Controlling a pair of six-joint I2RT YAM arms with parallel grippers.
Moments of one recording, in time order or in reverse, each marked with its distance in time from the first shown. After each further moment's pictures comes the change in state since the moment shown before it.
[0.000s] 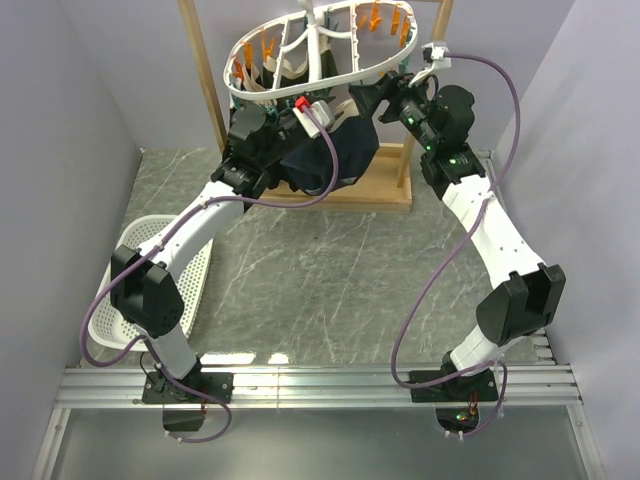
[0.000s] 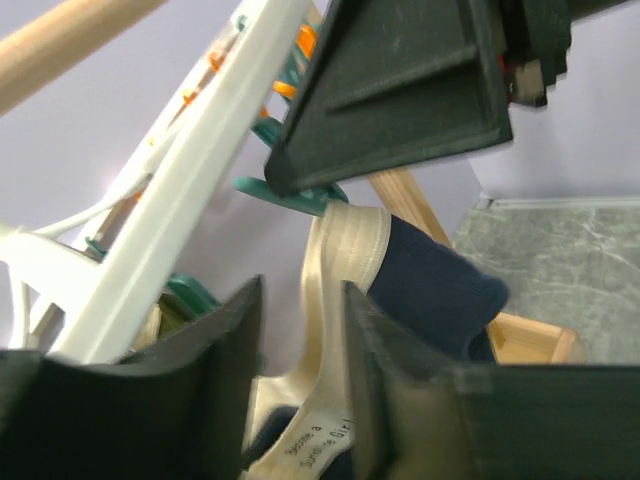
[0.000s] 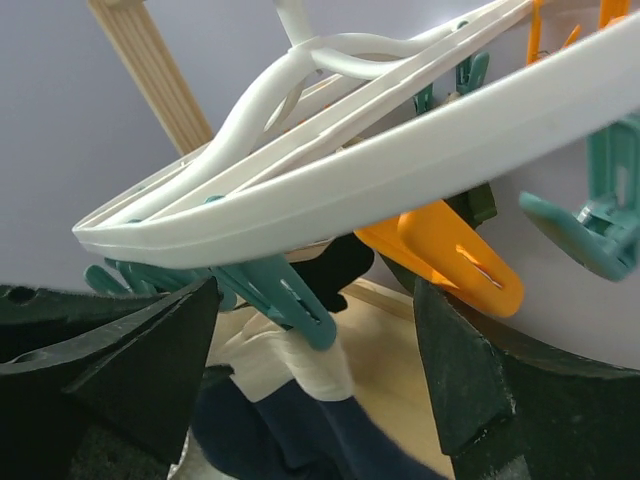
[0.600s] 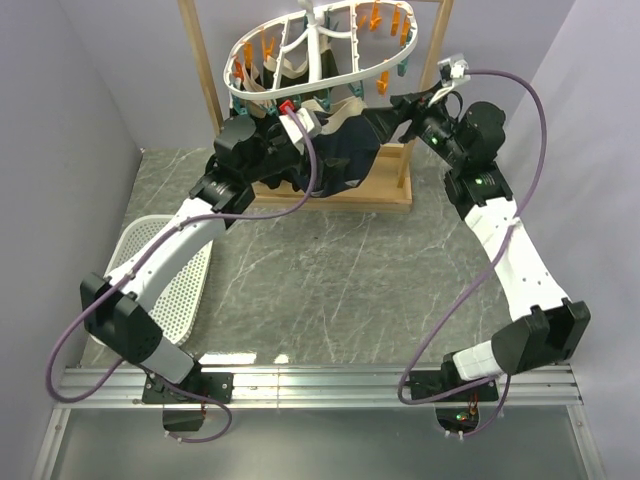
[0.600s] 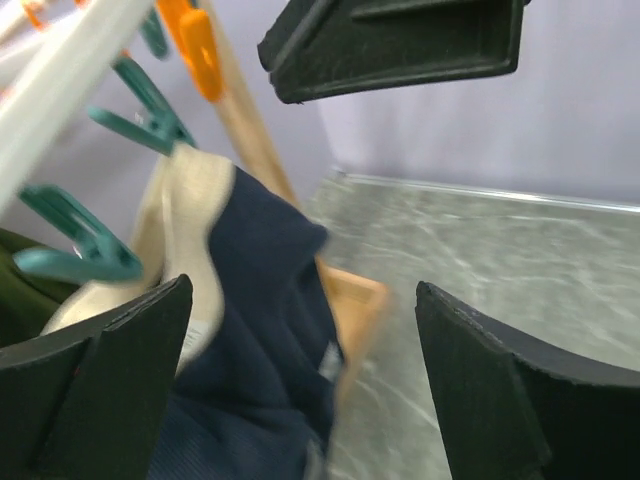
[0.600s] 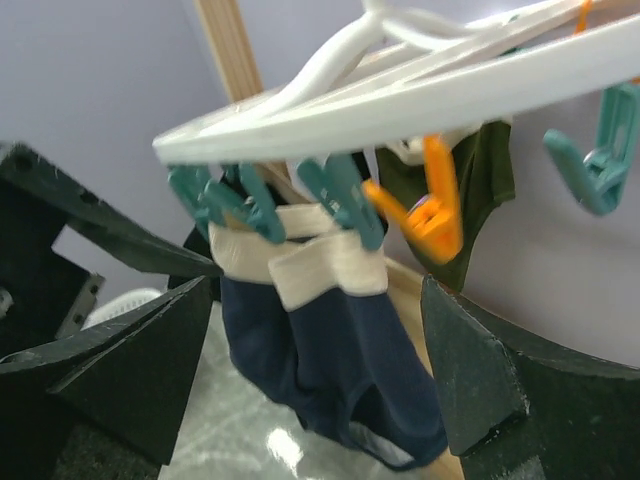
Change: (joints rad) left arm -0.020 -0.175 -0.111 -0.223 0.090 -0.238; right arm -0.074 -0.186 -0.157 -0.016 -0.204 -0.069
